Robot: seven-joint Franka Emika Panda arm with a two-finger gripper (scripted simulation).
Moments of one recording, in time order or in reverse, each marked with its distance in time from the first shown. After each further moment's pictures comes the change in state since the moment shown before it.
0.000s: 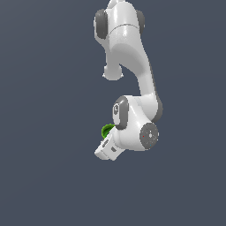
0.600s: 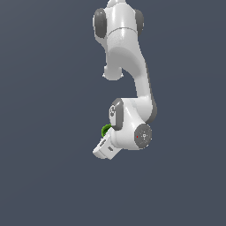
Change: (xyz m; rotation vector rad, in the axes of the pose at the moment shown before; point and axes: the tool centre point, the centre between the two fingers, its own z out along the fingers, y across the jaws) arm -0.001 0.000 0.024 0.001 -0.003 -0.003
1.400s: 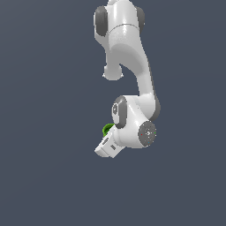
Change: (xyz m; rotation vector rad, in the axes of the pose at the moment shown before) arm 0.001 -0.009 -0.011 0.000 -0.001 0.001
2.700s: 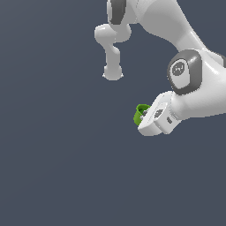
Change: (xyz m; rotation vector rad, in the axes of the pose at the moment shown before) arm 0.021 -0.126 -0.170 -0.001 0.000 -0.005
